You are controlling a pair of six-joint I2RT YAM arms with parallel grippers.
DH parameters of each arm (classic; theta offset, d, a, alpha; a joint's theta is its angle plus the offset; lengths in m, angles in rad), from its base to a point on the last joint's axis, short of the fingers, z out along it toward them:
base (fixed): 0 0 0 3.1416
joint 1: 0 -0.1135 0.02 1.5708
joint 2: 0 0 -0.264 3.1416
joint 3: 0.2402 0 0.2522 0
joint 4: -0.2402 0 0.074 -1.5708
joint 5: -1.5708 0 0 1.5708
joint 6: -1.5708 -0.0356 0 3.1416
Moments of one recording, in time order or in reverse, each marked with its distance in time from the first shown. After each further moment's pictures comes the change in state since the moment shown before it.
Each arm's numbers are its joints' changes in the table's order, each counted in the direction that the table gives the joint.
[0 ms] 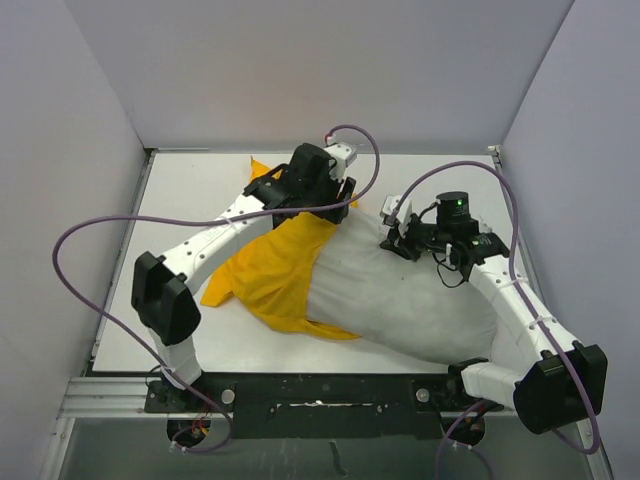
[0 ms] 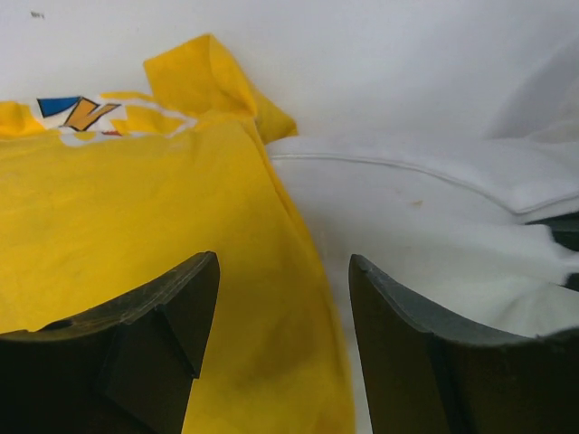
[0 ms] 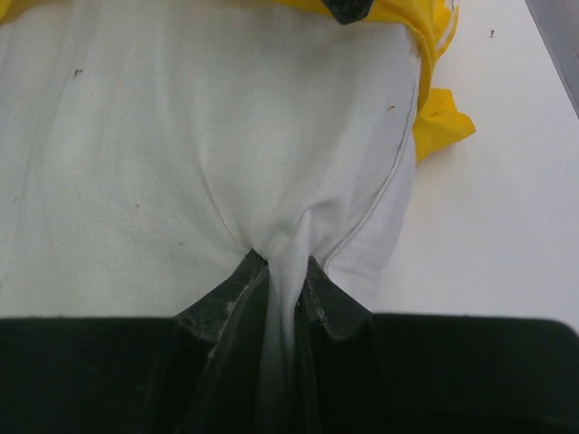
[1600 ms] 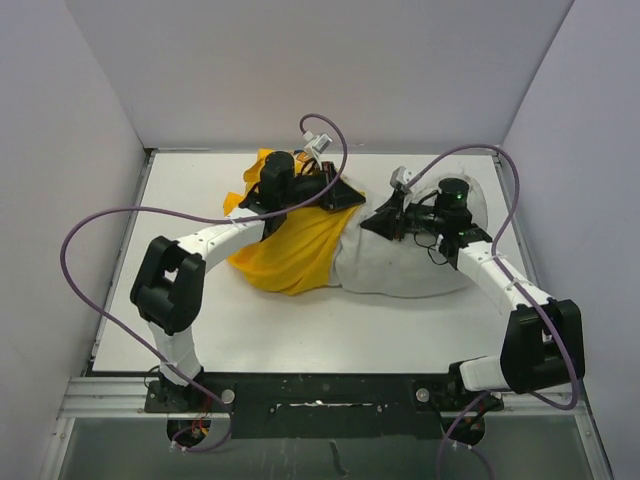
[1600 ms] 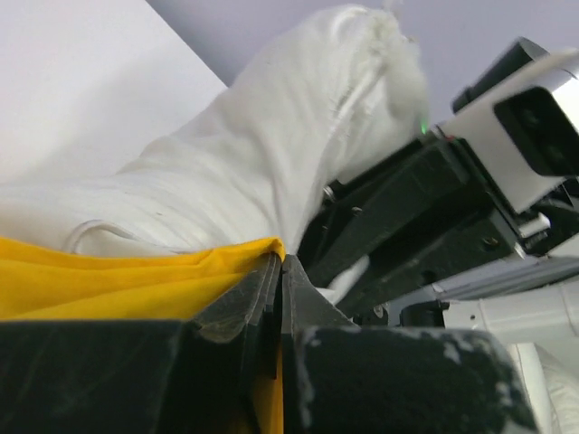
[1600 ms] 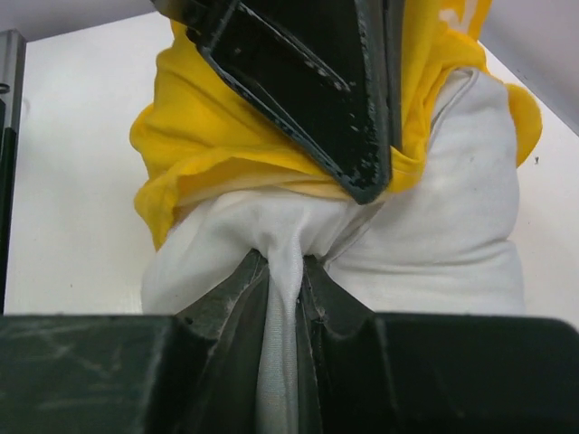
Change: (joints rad) left arm -0.153 0.087 -0.326 0.958 -0.684 0.603; right arm 0.060 0.177 -0.067 0.650 0.353 -0.527
